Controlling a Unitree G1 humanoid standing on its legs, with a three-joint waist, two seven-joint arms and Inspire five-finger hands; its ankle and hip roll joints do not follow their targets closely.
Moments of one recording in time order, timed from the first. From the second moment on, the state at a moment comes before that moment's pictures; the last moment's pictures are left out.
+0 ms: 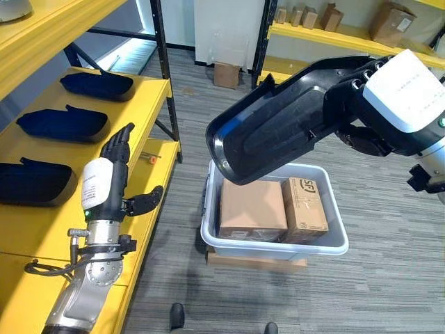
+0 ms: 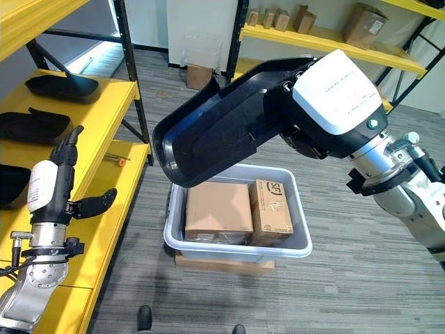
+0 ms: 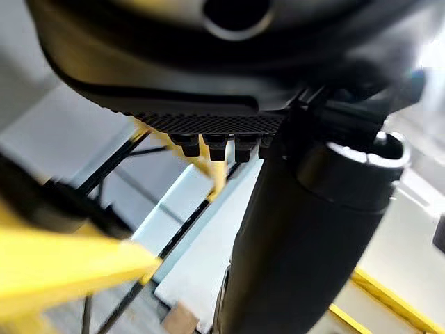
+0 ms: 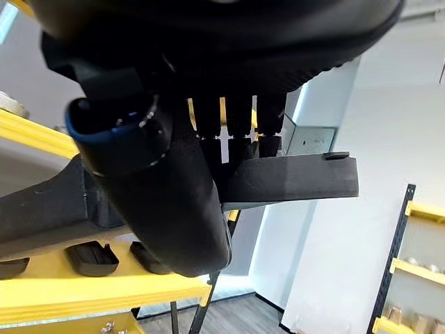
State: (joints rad) left arm 0.09 0.73 0.04 -0.09 0.47 -0.18 0.51; right arm -0.36 -1.30 0.08 -0.14 -0.47 -0.39 -0.34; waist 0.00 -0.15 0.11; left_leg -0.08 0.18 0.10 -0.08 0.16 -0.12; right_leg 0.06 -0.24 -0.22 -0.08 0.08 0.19
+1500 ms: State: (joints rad) left arm 0.01 0.82 -0.12 -0.23 0.80 -0.20 0.67; right arm -0.37 -1.30 0.11 -0.15 -0.47 -0.44 -0.47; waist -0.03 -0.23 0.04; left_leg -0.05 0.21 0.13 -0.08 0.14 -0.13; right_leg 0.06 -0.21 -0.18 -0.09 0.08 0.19
